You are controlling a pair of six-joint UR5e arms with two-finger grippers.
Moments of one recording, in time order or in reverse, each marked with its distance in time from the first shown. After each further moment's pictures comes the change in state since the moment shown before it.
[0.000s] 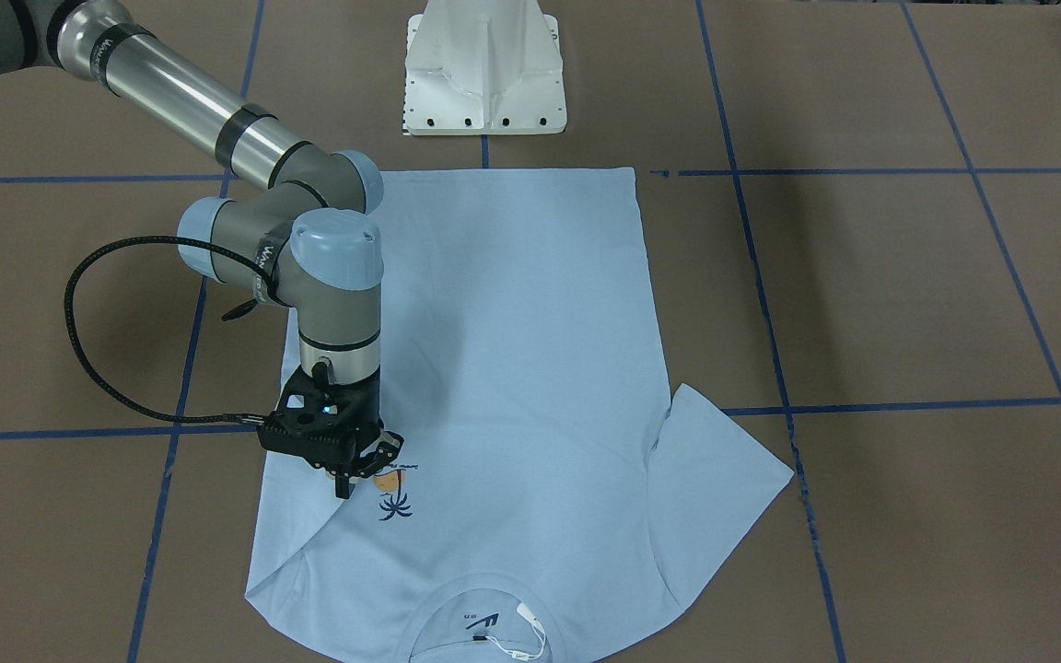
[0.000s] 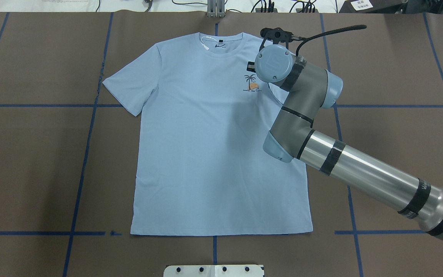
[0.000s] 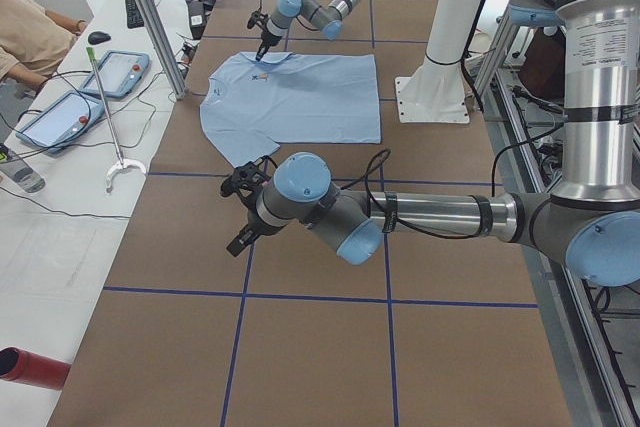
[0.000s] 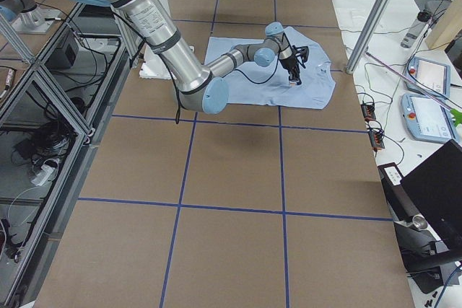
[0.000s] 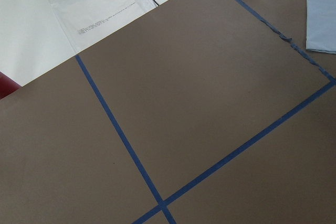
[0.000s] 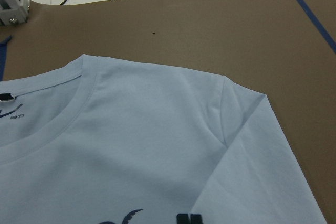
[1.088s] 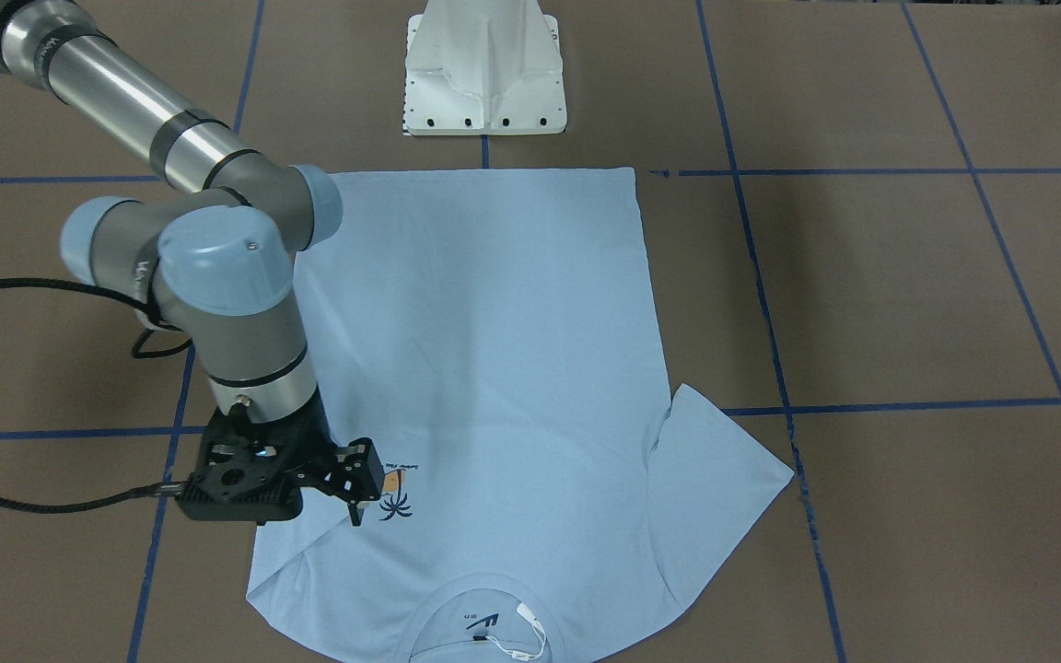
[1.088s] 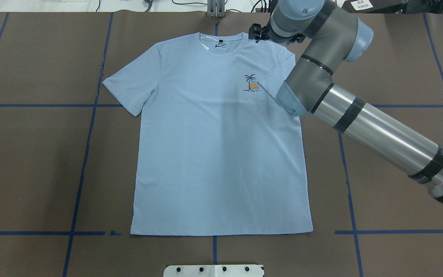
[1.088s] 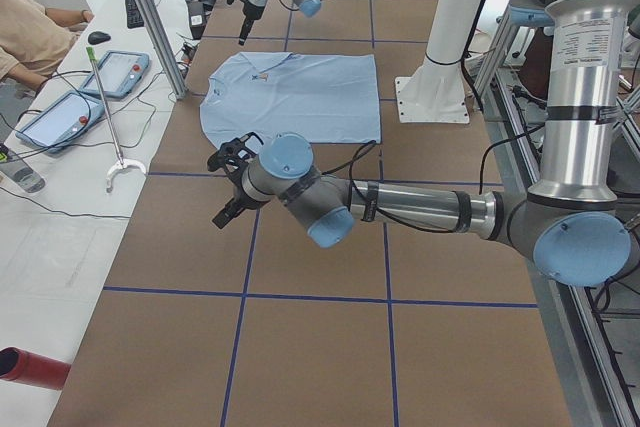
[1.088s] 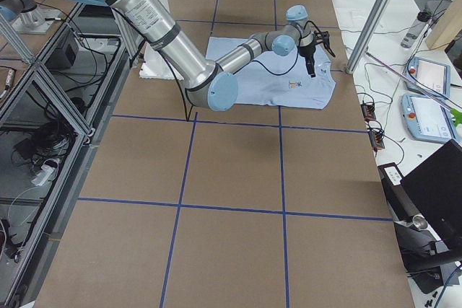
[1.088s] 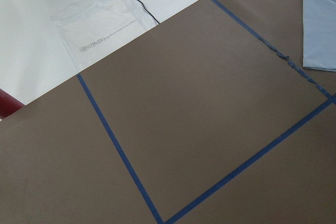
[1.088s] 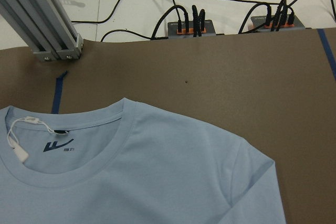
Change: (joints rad) left arm 0.116 -0.114 0.030 -0.108 0.055 -0.282; right arm 0.218 0.014 0.054 -0.010 0.346 -0.318
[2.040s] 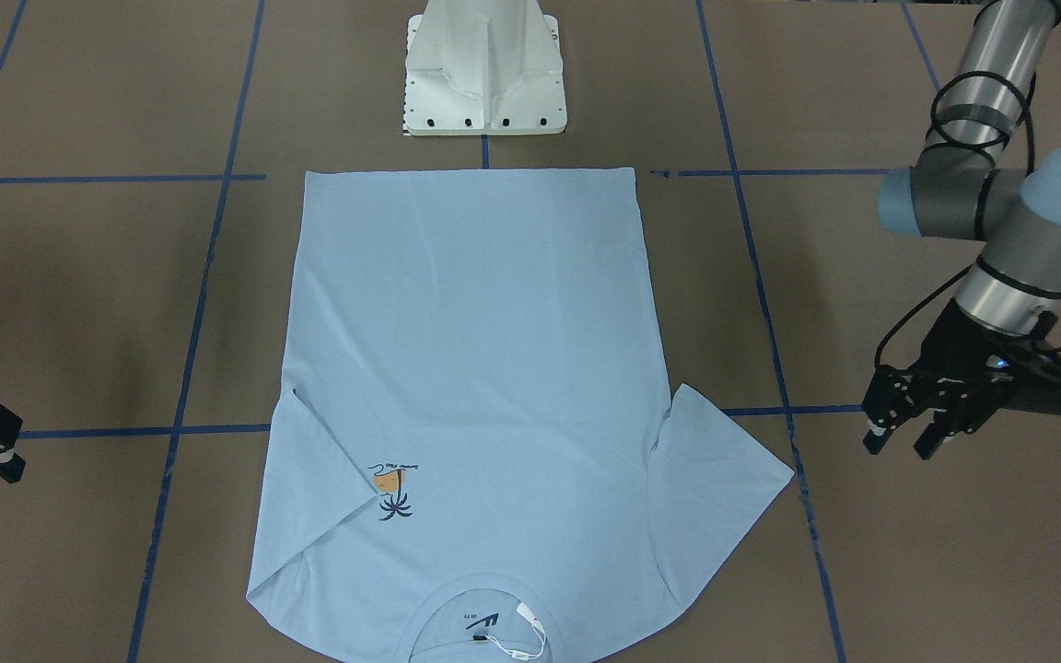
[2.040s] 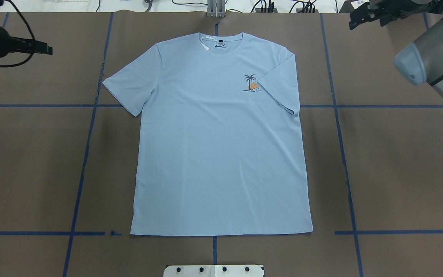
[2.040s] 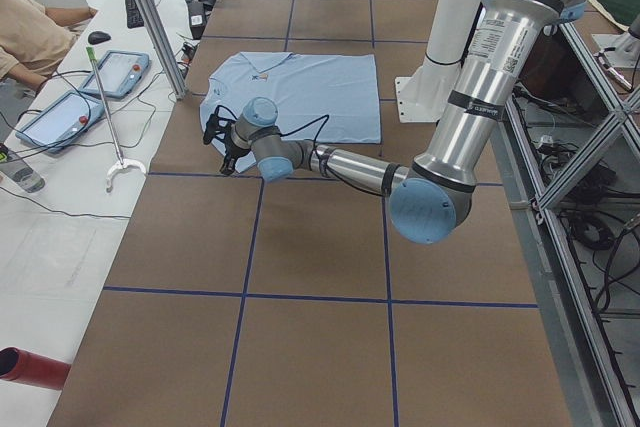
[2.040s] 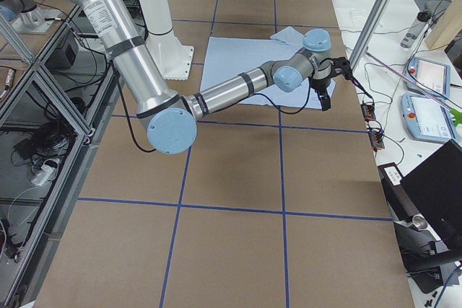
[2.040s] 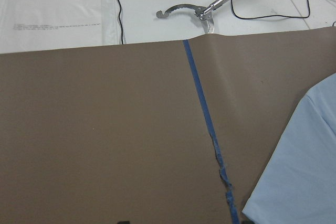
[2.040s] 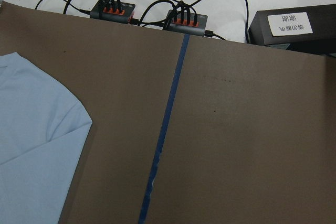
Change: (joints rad) left arm 0.496 -0.348 0.290 -0.124 0.452 -0.833; right arm 0.330 -0.341 0.225 -0.001 0.368 -0.468
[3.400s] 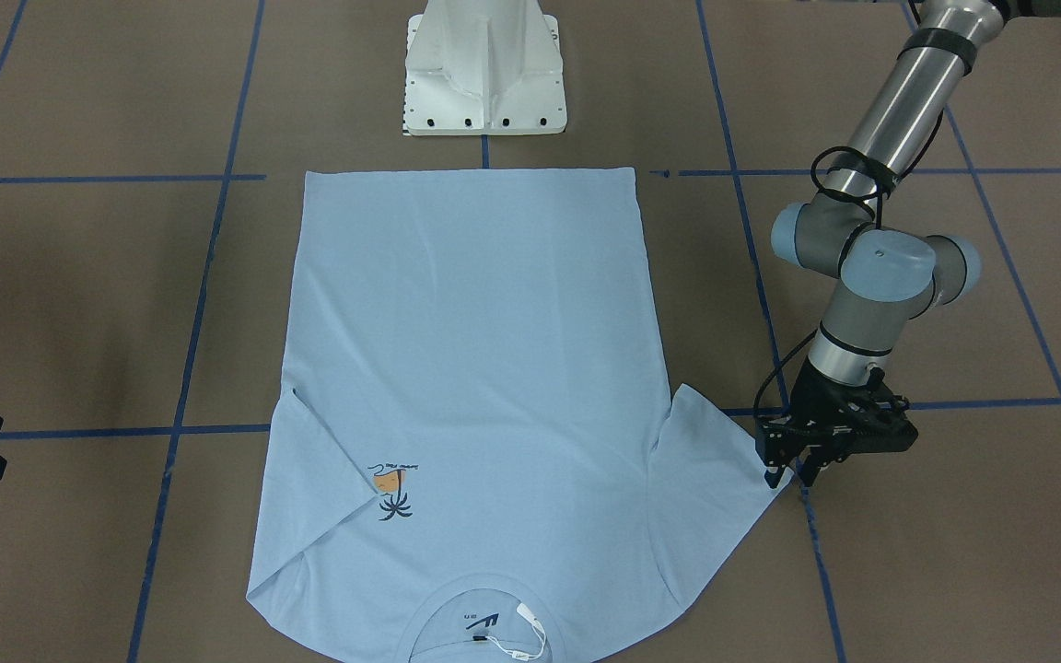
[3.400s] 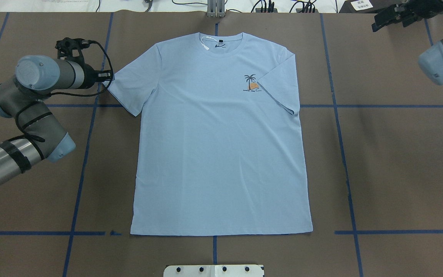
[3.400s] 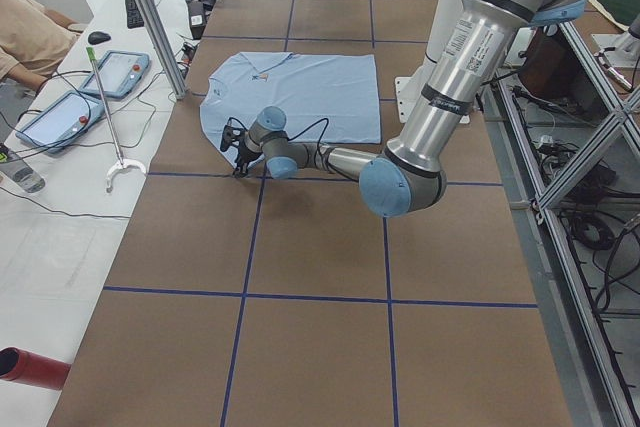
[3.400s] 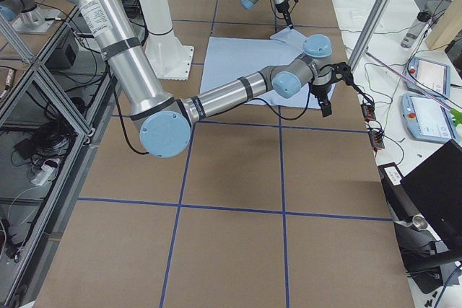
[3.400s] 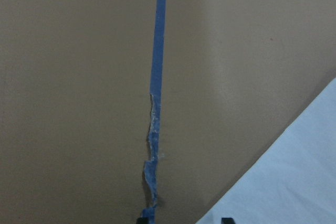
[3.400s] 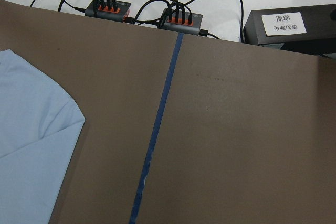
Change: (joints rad) left arm 0.156 -0.121 0.208 -0.031 0.174 -0.115; right arm 0.006 -0.008 -0.002 0.003 -0.003 -0.013
